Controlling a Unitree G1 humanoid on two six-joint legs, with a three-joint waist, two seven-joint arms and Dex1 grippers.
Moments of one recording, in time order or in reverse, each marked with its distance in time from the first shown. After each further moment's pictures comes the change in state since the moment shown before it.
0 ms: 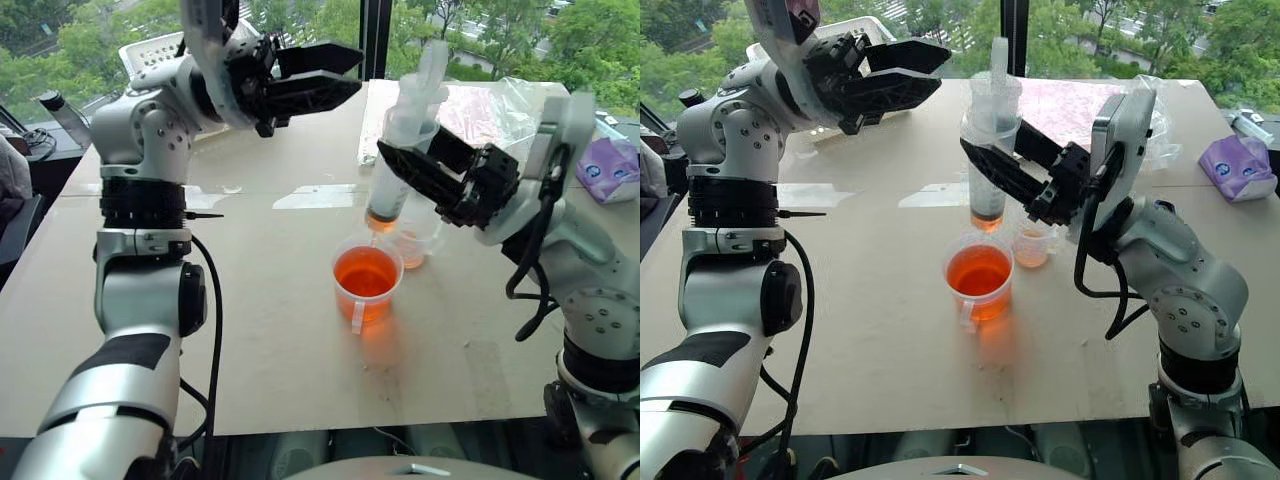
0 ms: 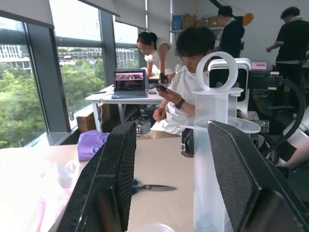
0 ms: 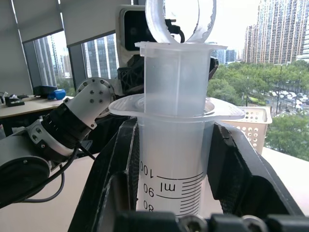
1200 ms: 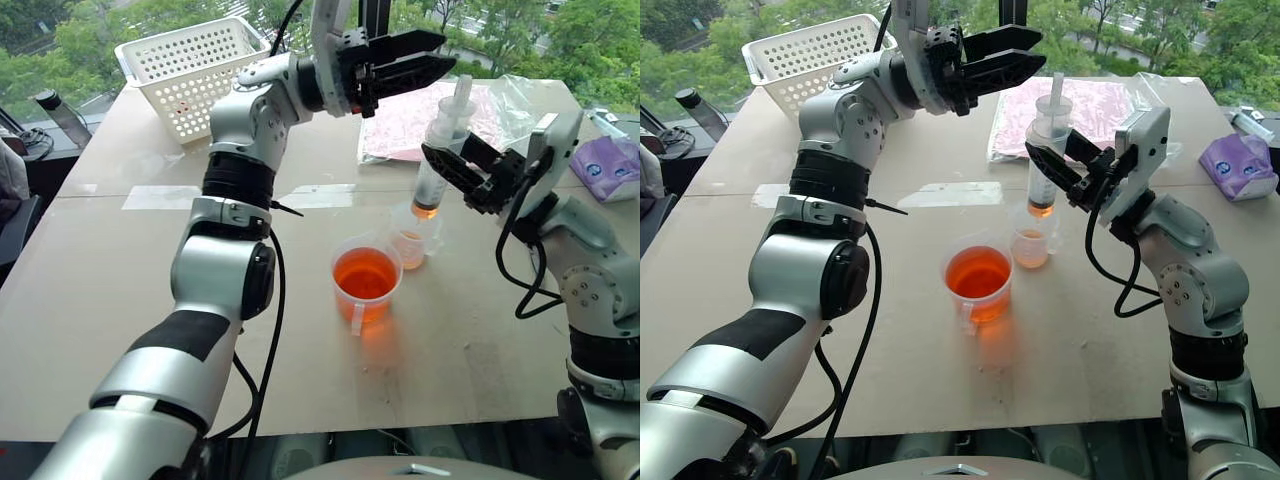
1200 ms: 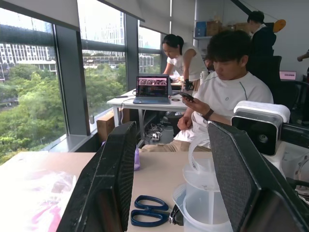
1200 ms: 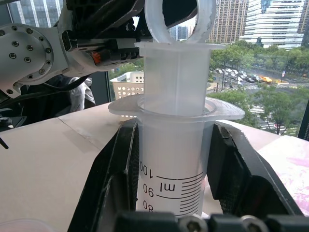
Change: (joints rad) left arm -0.150 -0.288 -0.027 0.286 0.197 -0.209 0.126; right arm 0.085 -0.040 -0.026 0.241 -0.271 -0.145 0.178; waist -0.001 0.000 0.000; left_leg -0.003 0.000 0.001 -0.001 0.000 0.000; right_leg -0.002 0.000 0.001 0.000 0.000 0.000
